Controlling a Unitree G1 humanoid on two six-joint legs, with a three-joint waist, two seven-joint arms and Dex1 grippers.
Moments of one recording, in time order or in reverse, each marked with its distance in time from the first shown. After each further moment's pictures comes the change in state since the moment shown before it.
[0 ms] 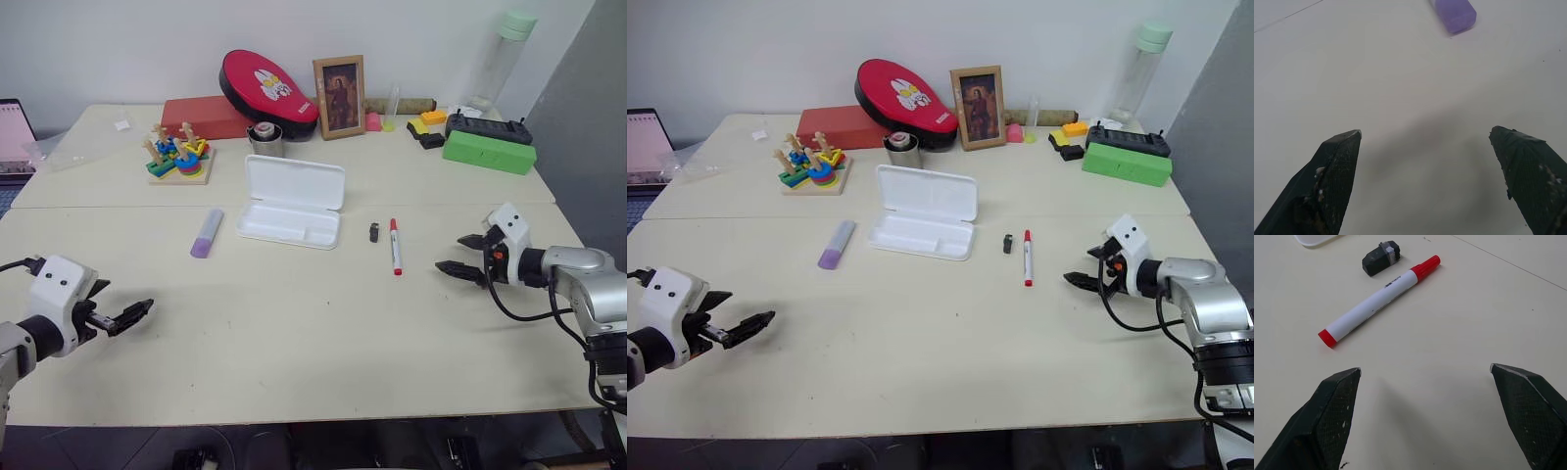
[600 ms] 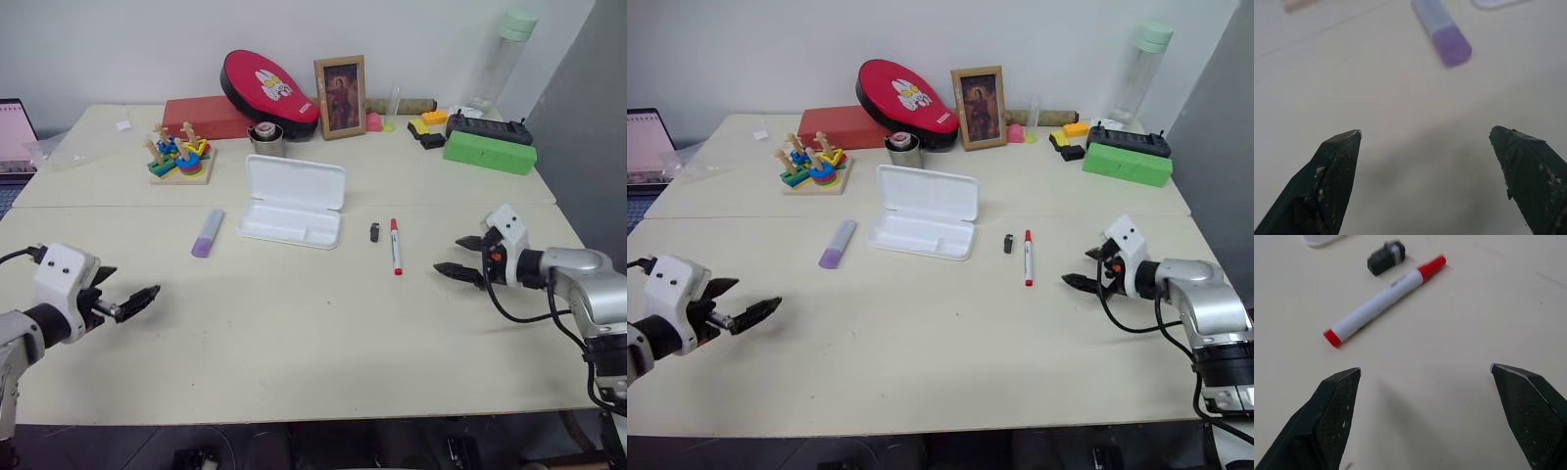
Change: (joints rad) left arm -0.137 -0.057 -0.010 0.002 -0.049 0.000 -0.001; right arm -0.053 0.046 0.014 -0.039 0.004 0.002 0.002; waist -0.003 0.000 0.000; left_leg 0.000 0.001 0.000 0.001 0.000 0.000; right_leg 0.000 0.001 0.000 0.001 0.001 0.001
